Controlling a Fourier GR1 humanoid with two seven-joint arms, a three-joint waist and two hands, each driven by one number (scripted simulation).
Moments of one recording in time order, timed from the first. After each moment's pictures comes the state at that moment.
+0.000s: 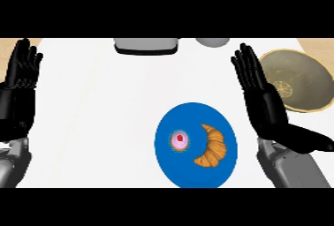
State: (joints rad) left arm -0.23 0.48 -0.08 -1.66 0.15 0.31 -0.09; right arm -0.34 -0.25 0.27 -1.63 -0.22 -0.23 -0.16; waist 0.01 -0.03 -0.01
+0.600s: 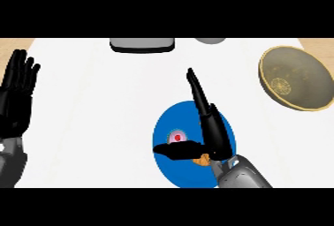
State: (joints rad) left arm -0.21 0.46 0.01 -1.56 0.27 0.25 -0.04; right arm -0.35 -0.11 0.56 -1.54 0.18 -0.51 -0.08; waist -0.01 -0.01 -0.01
